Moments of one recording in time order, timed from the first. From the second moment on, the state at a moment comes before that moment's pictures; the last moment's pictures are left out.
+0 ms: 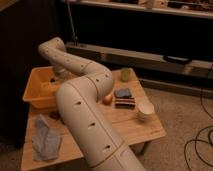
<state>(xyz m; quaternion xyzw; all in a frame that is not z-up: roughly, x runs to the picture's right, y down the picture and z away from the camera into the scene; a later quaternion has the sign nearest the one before) -0.234 -0.032 0.903 -0.35 0.09 0.14 0.92</state>
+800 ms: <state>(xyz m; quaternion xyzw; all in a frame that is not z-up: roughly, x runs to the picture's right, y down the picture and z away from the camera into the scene) -0.247 -0.029 0.920 -0.36 0.09 0.14 0.92</state>
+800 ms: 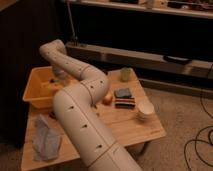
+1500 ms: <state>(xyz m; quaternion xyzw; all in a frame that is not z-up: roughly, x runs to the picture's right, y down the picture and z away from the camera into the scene) -0.210 -0.052 0.856 -0.34 0.08 0.15 0.93</state>
